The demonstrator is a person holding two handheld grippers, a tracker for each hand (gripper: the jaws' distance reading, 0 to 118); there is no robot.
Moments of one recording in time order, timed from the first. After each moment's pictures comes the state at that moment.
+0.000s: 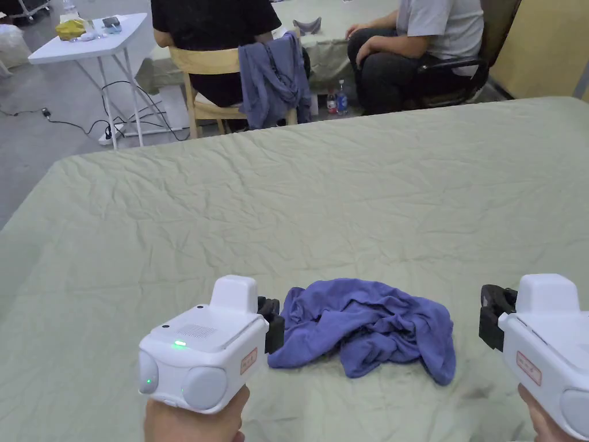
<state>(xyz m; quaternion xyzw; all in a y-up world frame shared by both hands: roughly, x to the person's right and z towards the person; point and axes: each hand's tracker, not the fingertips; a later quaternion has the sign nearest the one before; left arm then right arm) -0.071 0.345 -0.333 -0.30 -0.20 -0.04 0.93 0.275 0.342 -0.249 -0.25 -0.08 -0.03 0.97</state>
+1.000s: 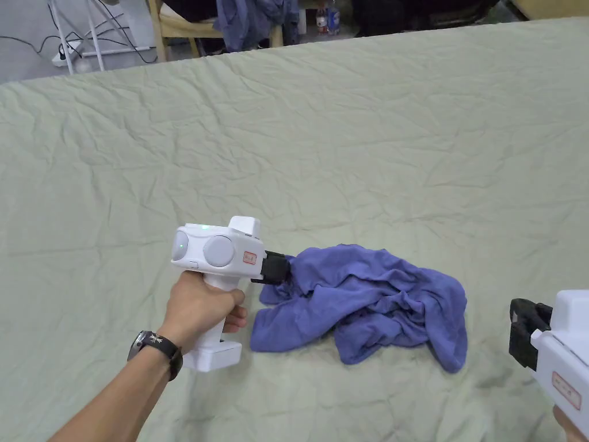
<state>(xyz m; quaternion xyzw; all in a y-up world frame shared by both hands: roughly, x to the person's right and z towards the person) -0.029 0.177 -0.591 -0.51 -0.23 -0.04 0.83 0.312 0.265 -0.302 -0.35 -0.11 -0.02 0.93</state>
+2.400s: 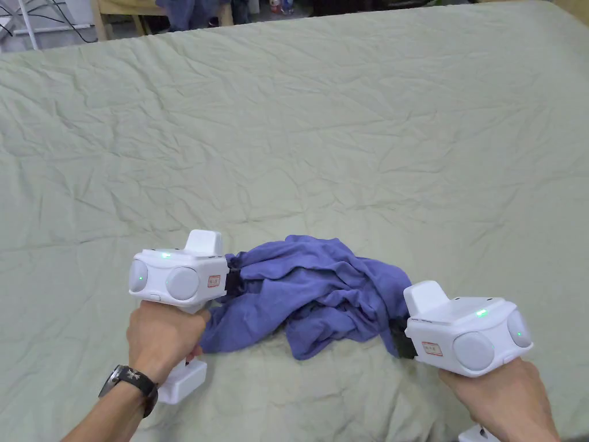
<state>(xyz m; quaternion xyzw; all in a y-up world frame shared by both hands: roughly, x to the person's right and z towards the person) -0.010 0.174 -0.543 -0.46 -0.21 -0.06 0.86 0.310 0.167 -0.380 -0.53 0.06 0.03 0.85</state>
